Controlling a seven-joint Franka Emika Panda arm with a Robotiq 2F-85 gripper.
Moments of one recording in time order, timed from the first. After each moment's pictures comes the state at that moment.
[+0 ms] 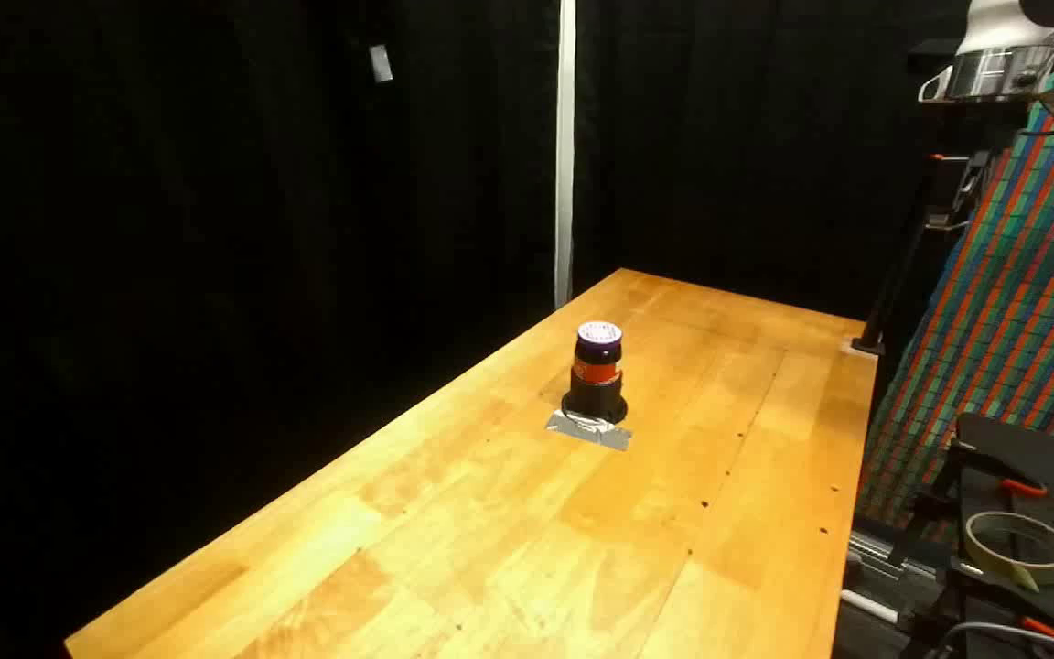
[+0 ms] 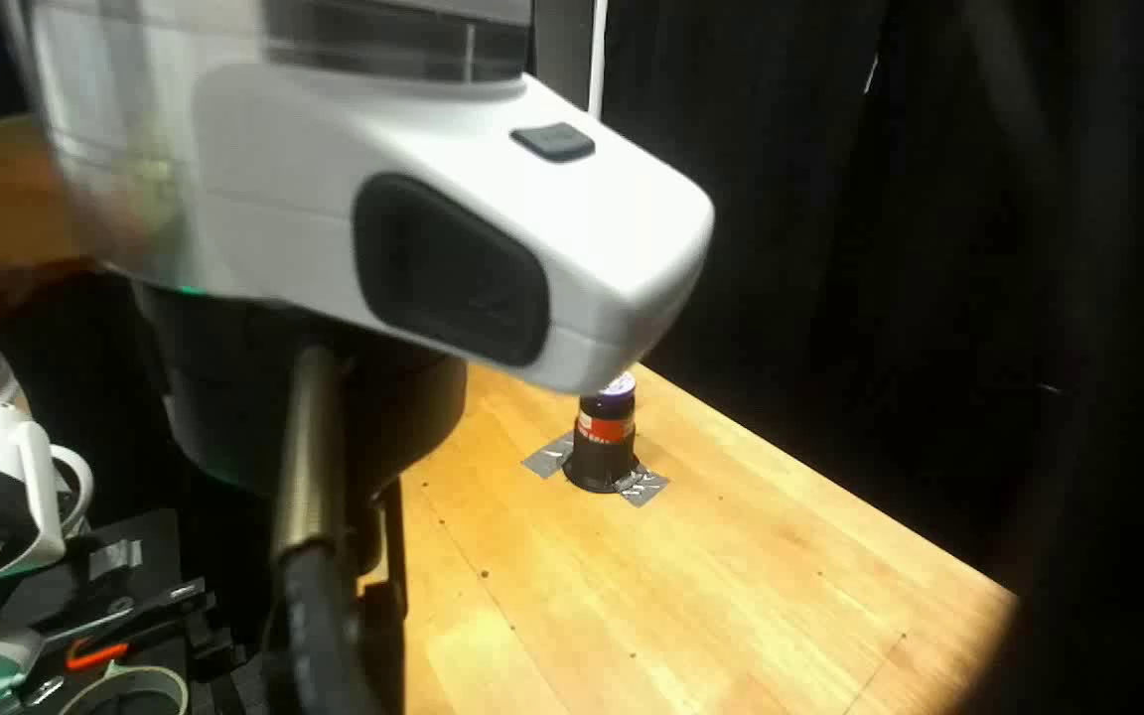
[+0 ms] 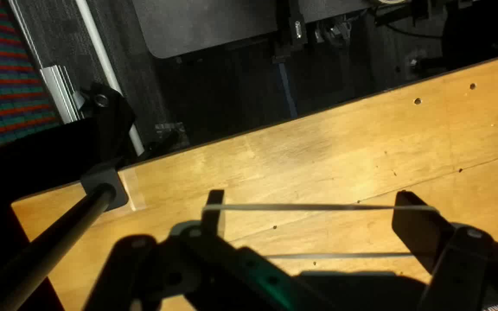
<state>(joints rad) -0.19 -0.48 -0.31 -2.56 -0.09 2.00 -0.22</state>
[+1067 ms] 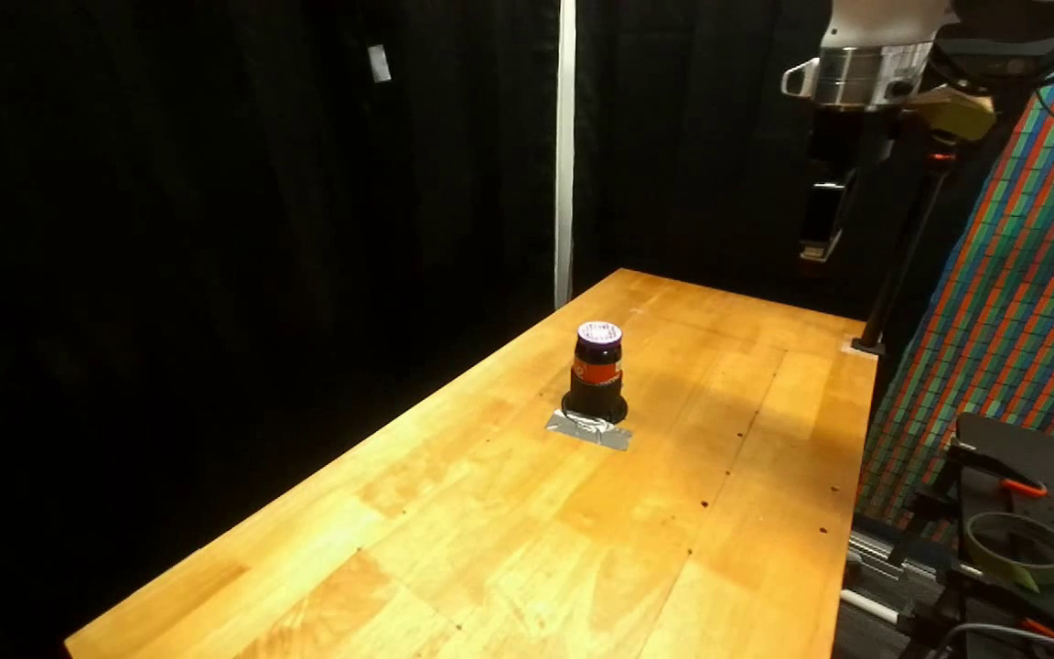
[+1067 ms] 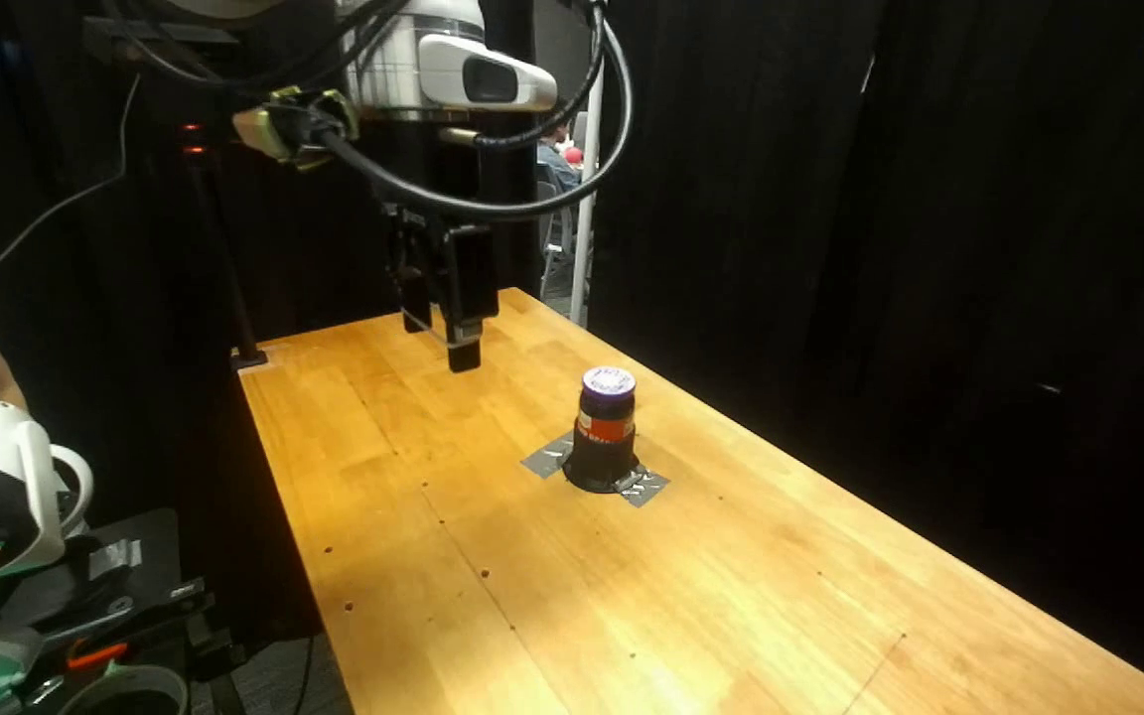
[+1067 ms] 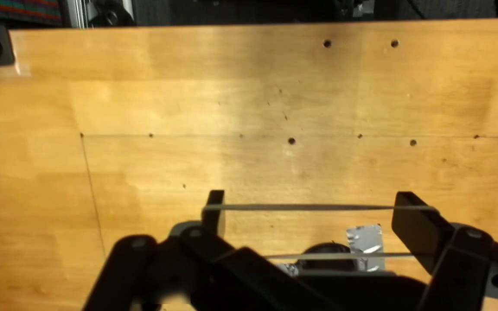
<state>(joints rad) 0.03 -0.30 0.09 -2.42 -0.09 2.12 0.10</state>
